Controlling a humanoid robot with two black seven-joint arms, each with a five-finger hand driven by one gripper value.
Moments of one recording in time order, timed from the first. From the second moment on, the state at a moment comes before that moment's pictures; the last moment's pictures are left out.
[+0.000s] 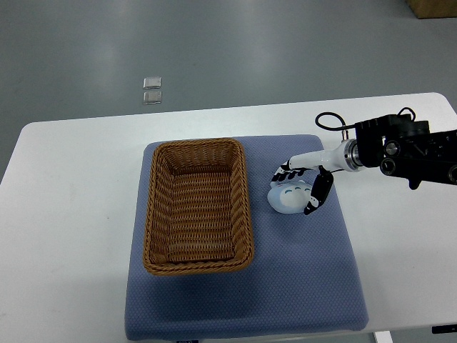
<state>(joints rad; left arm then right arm) -0.07 0.00 -0.12 -0.19 0.06 -0.06 0.05 1.30 -0.50 -0.34 1.20 -0.91 0.21 0.01</state>
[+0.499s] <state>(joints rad) -0.07 0.00 -0.12 -0.19 0.06 -0.06 0.05 1.27 -0.50 -0.33 1.17 -0.93 0.19 0.02</state>
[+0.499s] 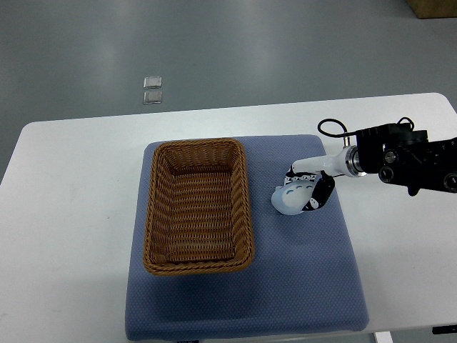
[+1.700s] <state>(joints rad) -0.07 0.00 -0.12 -0.20 0.06 -0.06 0.04 1.48 0.00 -0.40 0.93 -0.79 0.20 0.03</state>
